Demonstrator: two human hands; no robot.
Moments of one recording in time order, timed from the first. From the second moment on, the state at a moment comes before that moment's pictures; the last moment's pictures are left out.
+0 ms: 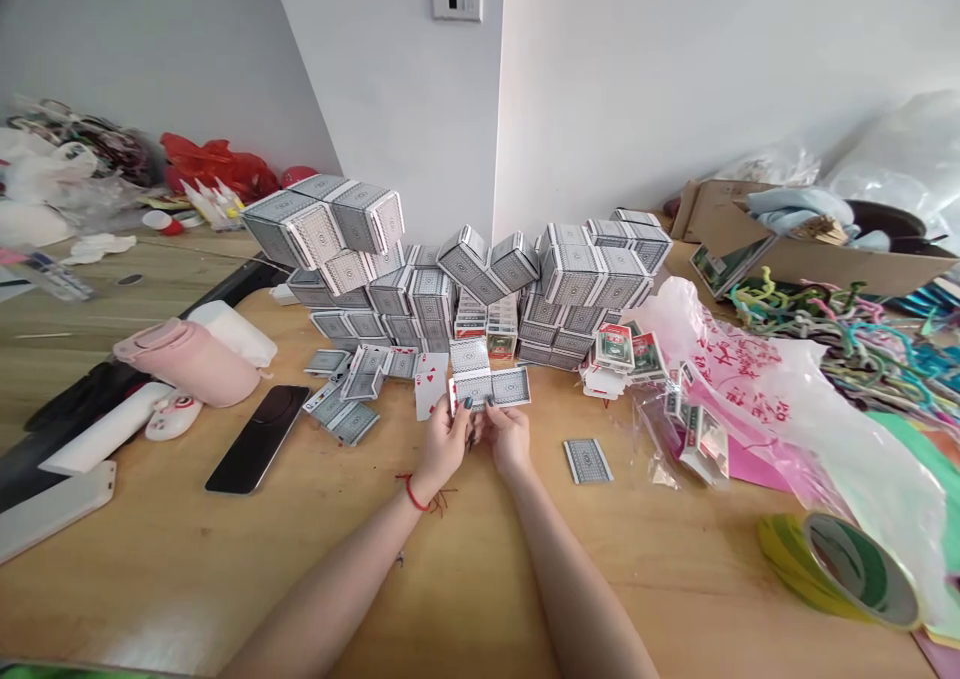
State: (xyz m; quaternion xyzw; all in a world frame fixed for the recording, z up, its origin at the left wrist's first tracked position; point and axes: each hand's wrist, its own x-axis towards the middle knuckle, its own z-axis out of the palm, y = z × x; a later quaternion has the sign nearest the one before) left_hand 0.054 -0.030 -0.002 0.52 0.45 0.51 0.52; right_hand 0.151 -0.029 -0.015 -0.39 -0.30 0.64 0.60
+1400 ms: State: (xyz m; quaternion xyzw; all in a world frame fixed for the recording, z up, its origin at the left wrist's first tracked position) left_hand 0.027 -0.017 -0.005 0.41 0.54 0.64 0.35; right_hand 0.109 0.009 -0.009 -0.71 -0.58 0.27 0.29
